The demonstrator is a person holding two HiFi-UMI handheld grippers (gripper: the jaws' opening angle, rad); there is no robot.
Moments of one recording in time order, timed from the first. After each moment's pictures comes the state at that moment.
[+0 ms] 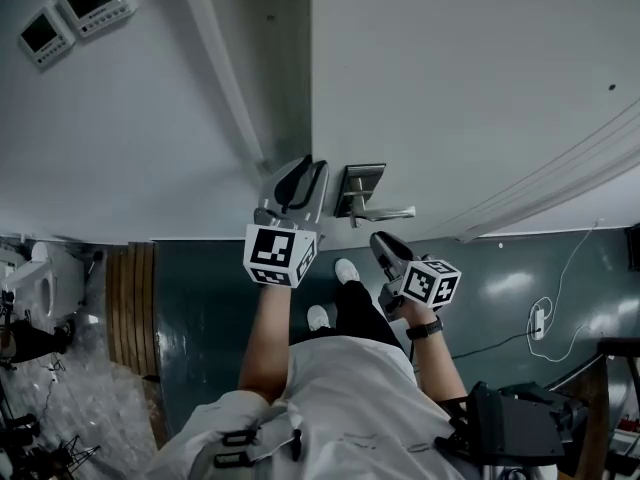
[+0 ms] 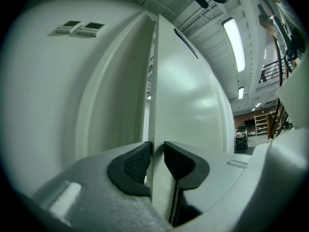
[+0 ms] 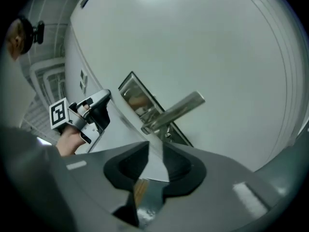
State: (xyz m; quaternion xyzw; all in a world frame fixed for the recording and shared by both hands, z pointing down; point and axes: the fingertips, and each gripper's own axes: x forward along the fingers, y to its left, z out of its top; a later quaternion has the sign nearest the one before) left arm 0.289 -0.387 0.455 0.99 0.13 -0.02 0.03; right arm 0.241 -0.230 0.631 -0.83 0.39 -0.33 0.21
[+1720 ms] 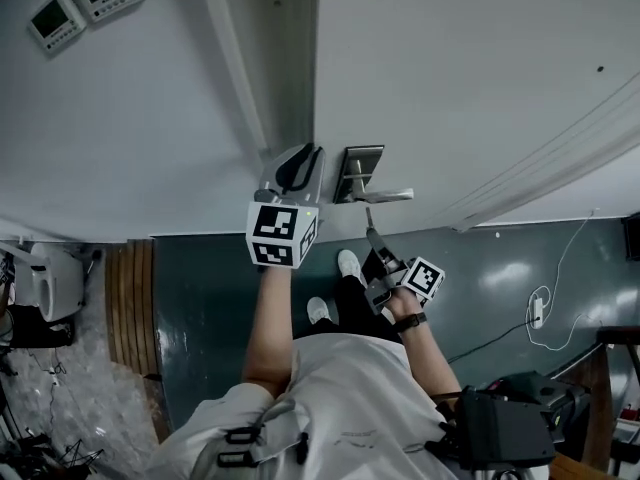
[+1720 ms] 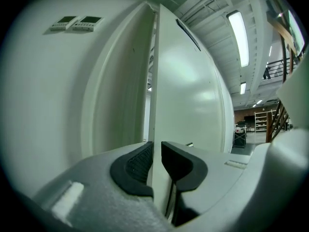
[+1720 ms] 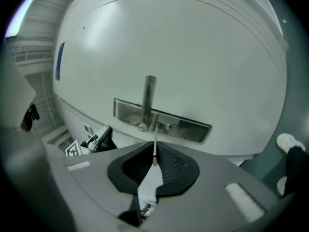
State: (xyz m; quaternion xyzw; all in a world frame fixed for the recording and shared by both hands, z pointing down) left arm 0.281 -0.388 0.464 0.99 0.13 0.04 0.03; right arm 0.216 -0.223 0.659 -0.73 0.35 -0.29 0.51
